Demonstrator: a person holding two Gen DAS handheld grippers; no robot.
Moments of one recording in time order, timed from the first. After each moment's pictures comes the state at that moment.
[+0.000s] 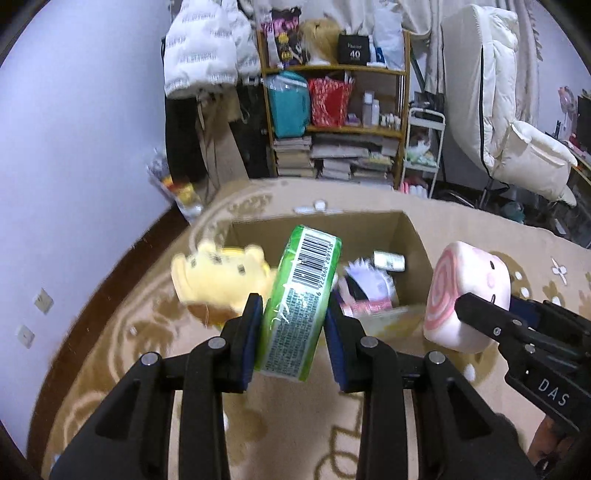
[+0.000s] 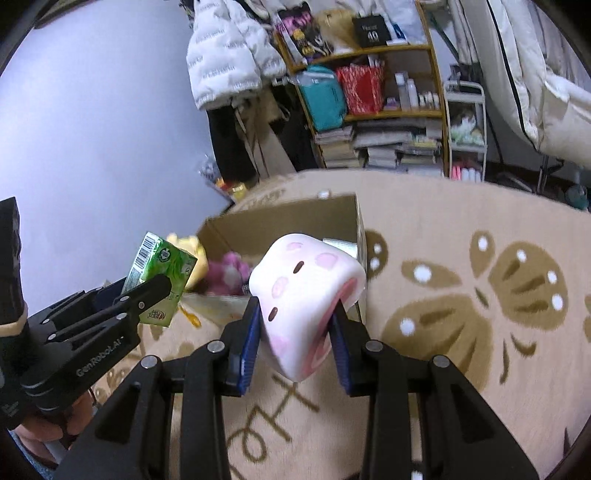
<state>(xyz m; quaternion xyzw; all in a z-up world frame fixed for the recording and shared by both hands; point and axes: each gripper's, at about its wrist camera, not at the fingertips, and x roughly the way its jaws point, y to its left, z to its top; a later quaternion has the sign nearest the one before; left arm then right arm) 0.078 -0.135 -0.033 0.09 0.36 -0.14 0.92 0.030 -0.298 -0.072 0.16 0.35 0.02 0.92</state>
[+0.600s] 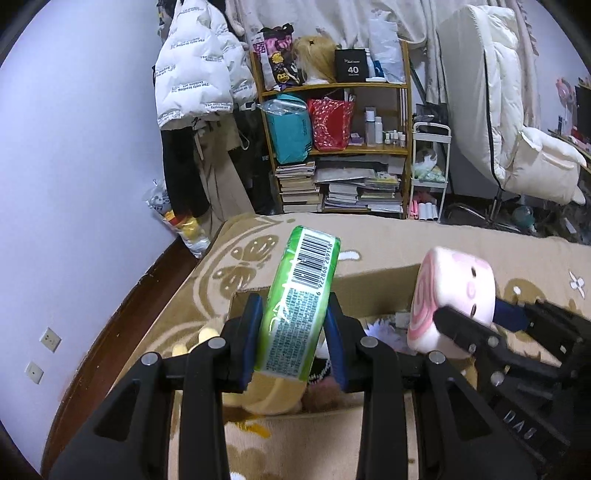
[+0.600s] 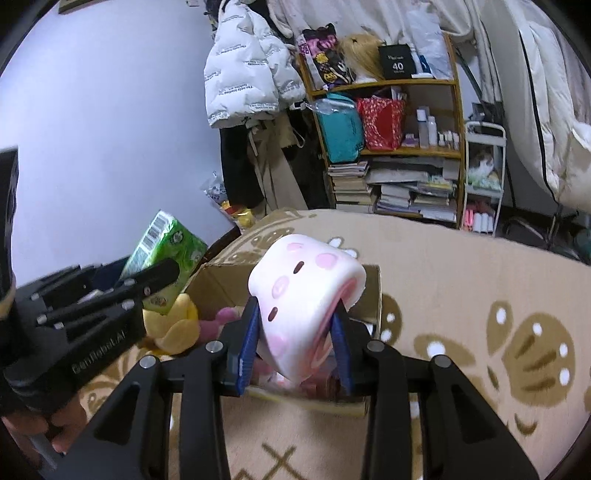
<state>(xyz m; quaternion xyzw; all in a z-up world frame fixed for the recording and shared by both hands) 0.142 -0.158 -0.011 0.12 0.31 -0.14 0.93 0.100 -0.294 -0.066 0.11 0.30 0.03 0.95</state>
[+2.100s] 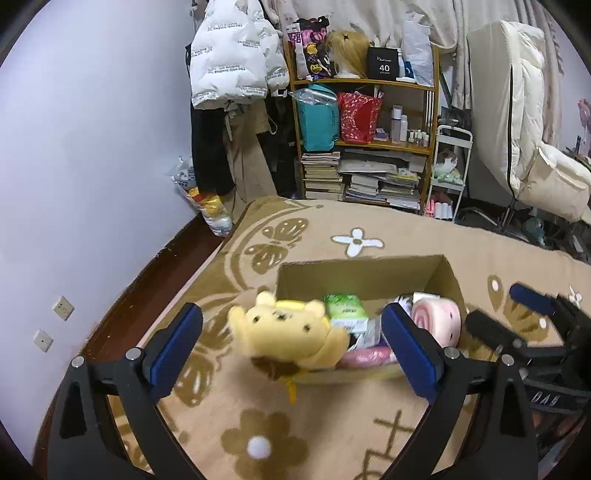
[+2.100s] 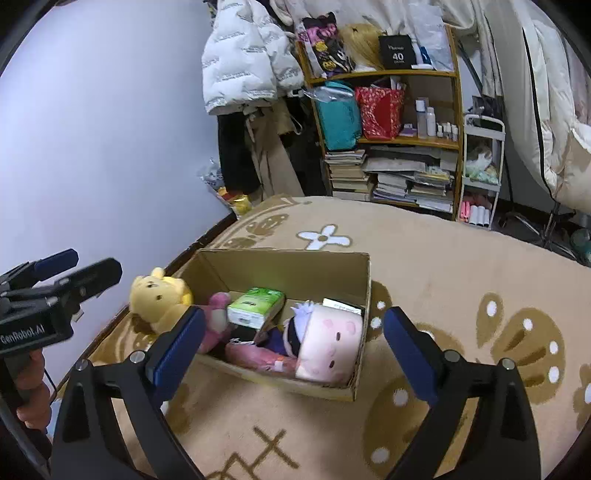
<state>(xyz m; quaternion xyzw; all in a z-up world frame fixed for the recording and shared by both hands) 0.130 -0.109 0.011 0.09 0.35 -0.10 0.93 0.091 -0.293 -0.059 0.11 0.33 0.03 0.94</state>
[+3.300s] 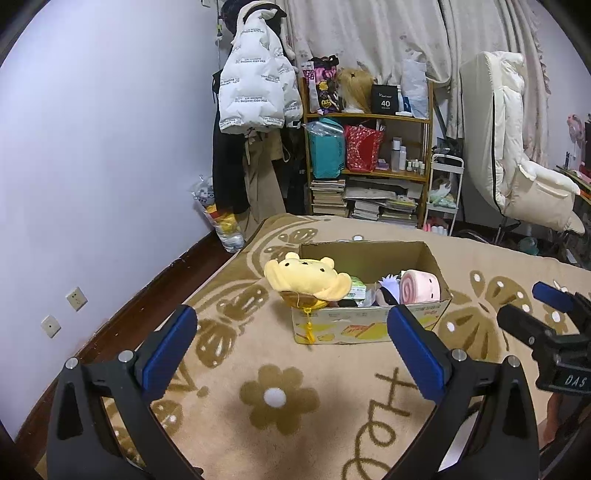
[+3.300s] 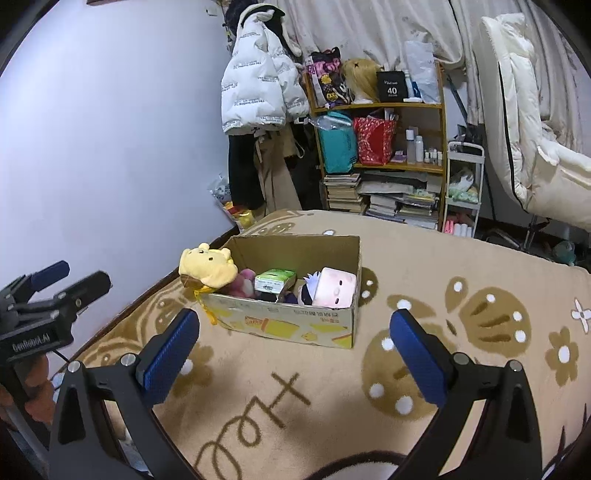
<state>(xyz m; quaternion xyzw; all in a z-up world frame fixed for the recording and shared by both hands) -0.002 -0.054 0.021 0.07 0.28 -0.09 0.95 -0.034 -0.263 -0.035 0.08 0.28 0.01 0.96</state>
